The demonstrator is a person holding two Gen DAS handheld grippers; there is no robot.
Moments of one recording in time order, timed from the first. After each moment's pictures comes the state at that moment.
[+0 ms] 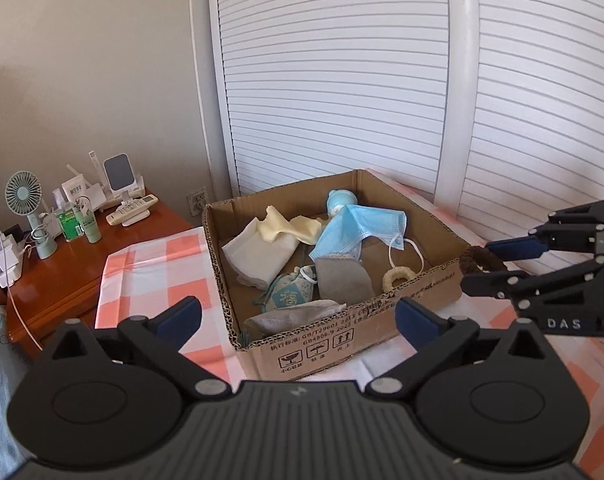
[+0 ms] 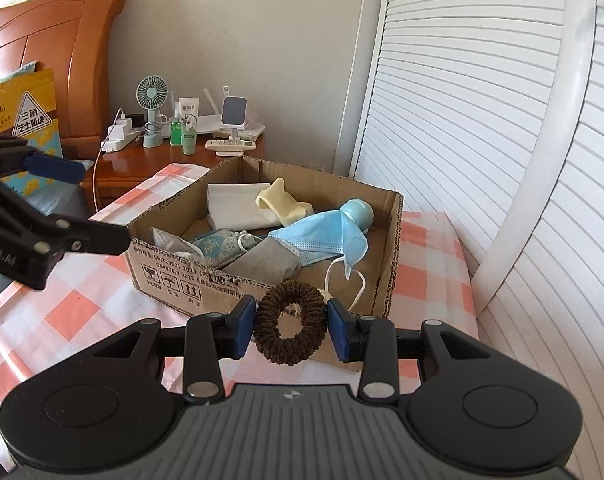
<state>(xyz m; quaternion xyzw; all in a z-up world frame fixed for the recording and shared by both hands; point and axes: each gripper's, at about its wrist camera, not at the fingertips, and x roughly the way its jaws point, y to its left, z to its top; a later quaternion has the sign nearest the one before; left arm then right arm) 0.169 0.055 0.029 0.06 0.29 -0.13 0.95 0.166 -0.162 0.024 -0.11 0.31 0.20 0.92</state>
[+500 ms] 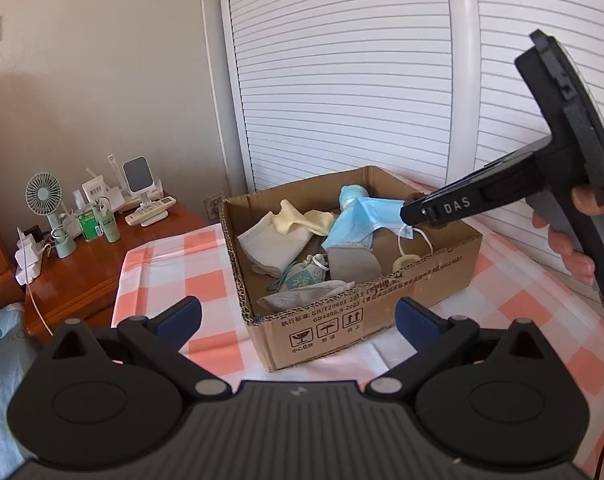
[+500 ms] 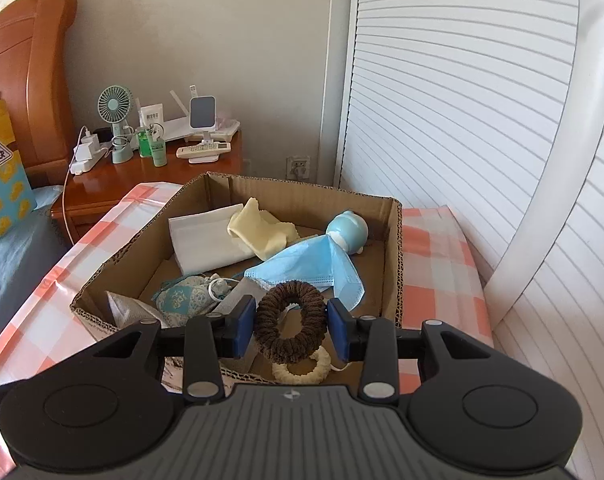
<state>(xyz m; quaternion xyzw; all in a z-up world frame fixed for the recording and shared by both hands) 0.139 0.055 0.022 0.07 0.27 -0.10 0.95 0.250 -0.144 0.023 -0.07 0.35 0.17 0.92</state>
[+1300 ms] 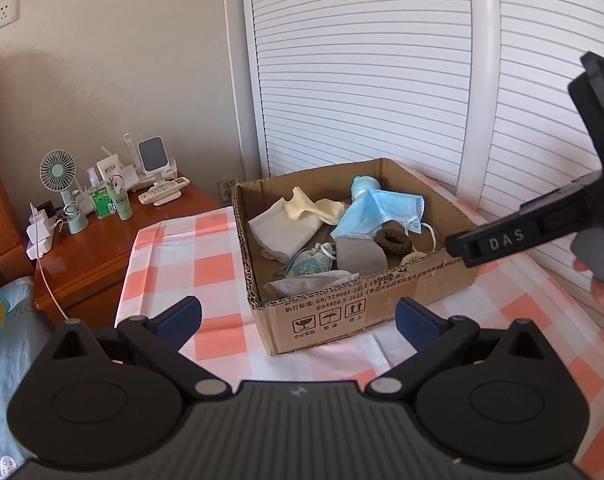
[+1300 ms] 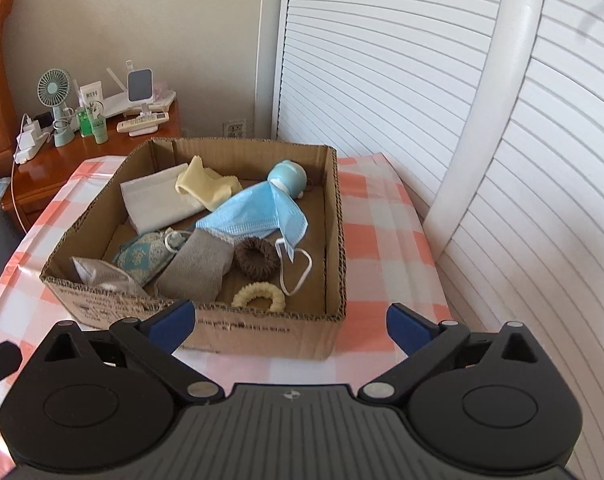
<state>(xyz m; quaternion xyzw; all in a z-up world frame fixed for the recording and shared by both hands) 0.136 0.055 0.028 0.05 0.29 -0.07 0.95 0.208 -0.152 0.027 -0.07 0.40 0.06 0.91</state>
